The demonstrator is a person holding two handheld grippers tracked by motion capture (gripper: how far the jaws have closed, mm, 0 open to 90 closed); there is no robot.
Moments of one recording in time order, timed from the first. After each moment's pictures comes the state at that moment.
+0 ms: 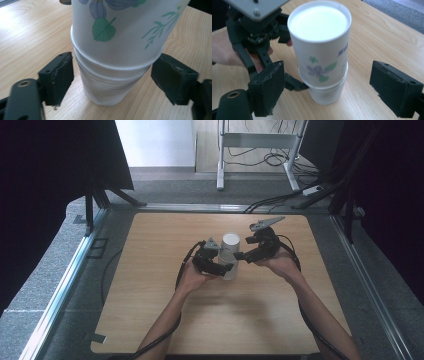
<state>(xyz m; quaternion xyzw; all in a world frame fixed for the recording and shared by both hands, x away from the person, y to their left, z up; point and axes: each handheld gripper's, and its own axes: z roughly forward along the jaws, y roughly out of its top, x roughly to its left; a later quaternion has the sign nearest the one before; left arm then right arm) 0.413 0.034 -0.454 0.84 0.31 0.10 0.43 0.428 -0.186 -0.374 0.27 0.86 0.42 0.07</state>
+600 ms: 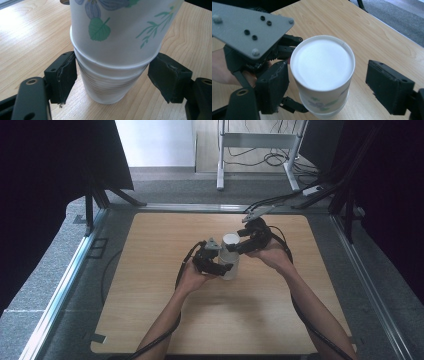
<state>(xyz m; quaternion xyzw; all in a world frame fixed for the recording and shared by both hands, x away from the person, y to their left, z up) 0.411 0.034 -0.451 0.85 0.30 0.11 0.42 0.443 -0.161 -0.356 0.27 0.87 0.41 0.08</state>
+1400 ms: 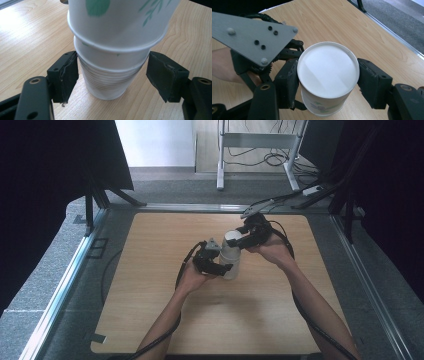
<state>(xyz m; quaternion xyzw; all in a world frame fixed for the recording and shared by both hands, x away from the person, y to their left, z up) 0.411 0.033 -0.452 0.85 0.30 0.11 0.42 0.442 -0.158 -0.335 0.25 0.88 0.39 0.09</state>
